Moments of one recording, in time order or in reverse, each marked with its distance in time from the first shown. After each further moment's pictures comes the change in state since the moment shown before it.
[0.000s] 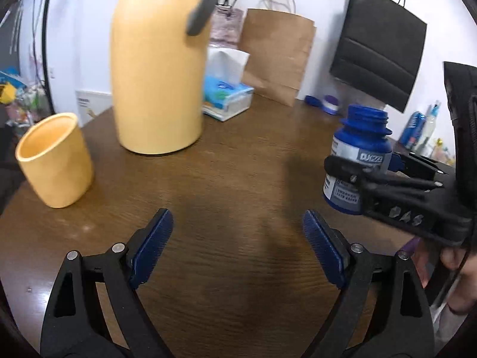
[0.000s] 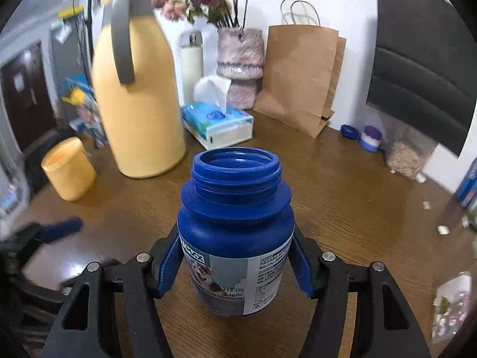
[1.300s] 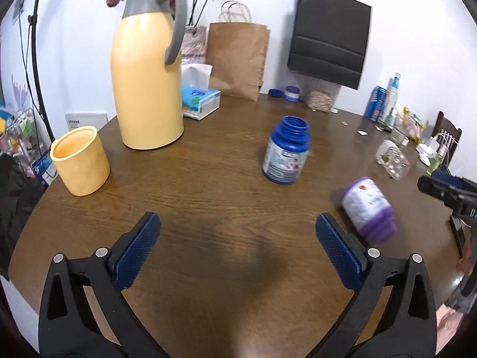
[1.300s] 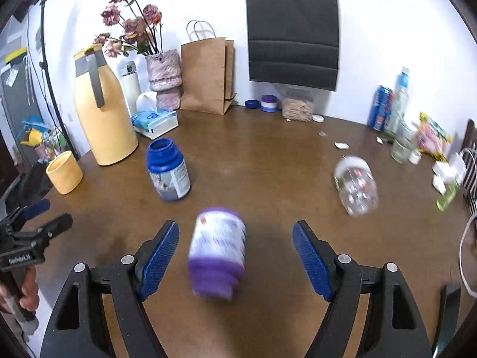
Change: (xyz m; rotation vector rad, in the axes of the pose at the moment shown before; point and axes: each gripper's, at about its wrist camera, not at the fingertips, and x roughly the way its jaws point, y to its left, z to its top) left arm -0.108 -0.024 -0.041 0.158 -0.010 -0.085; right arm -0.198 -0.054 -0.119 0.297 -0.024 -0.185
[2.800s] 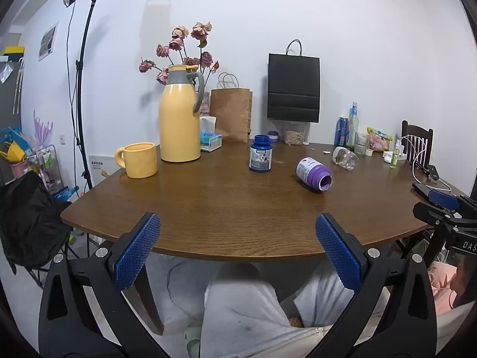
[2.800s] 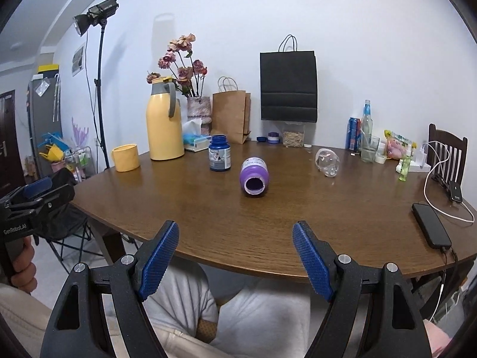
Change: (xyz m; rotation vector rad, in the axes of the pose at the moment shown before) left arm -0.193 -0.004 -0.170 0.067 -0.348 0.013; right arm -0.180 0.069 -0.206 -0.039 -0.326 -0.004
